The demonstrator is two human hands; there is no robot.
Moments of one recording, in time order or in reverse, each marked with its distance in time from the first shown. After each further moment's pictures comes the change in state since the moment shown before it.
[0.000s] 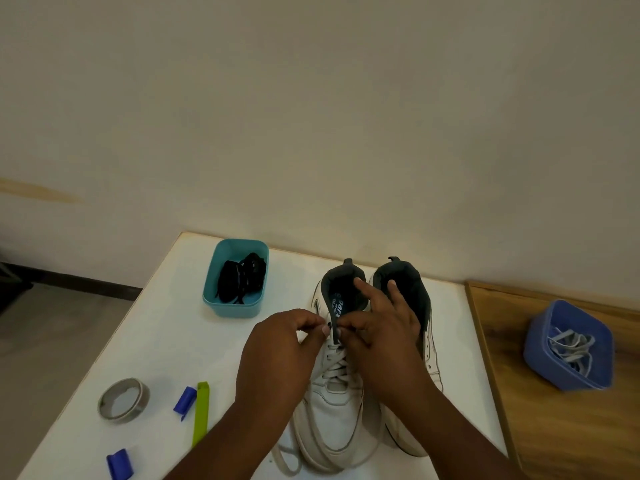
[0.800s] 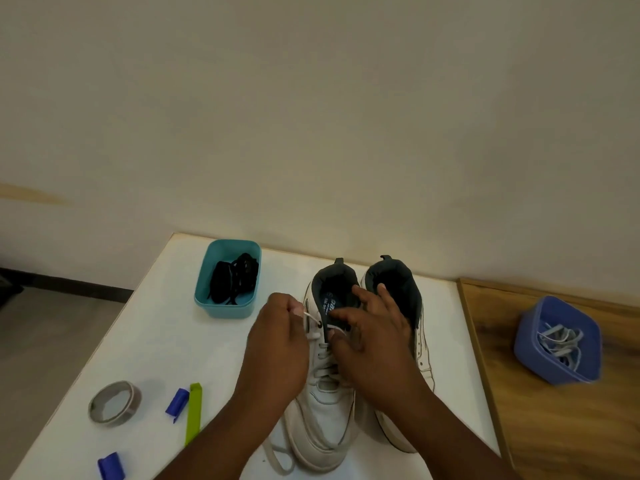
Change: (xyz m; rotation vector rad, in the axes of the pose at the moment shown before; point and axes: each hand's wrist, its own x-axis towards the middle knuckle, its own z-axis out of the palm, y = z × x) left_hand 0.003 0.008 0.007 -0.064 0.052 -0.081; right_hand -0.010 -0.003 -0.005 0.045 -0.026 0.057
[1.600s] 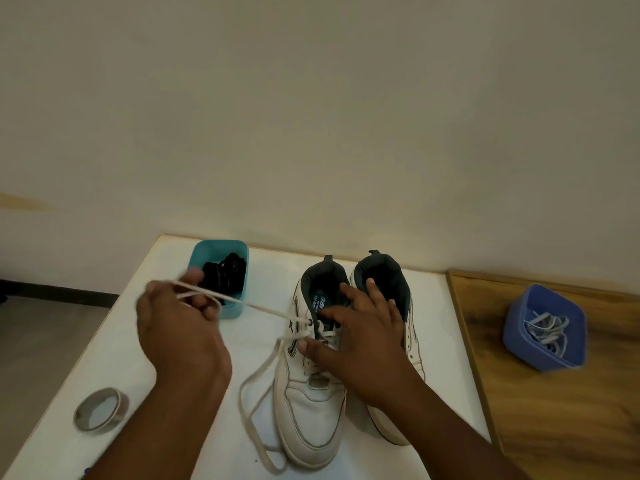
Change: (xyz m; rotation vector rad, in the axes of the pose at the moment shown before) left_hand 0.025 0.017 -0.056 -1.278 0.589 -0.375; right_hand 0.001 0.003 -0.006 -0.122 -0.090 -0.017
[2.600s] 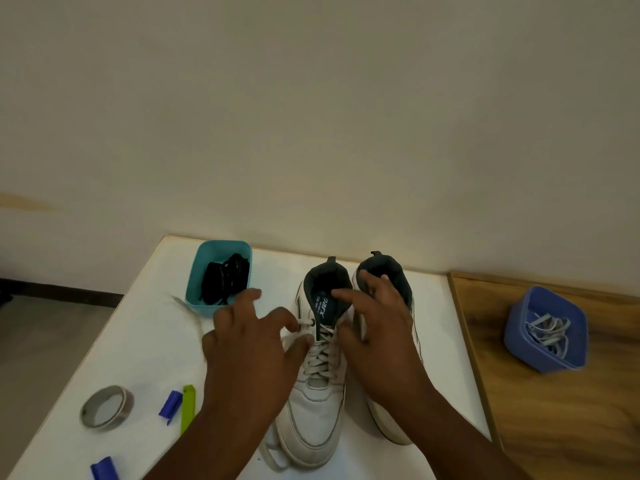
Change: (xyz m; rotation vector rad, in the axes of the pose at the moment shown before) left_hand -0.028 -0.034 -0.027 1.876 -0.584 0.659; right_hand -0.005 -0.001 -0.005 0.254 0.231 0.003
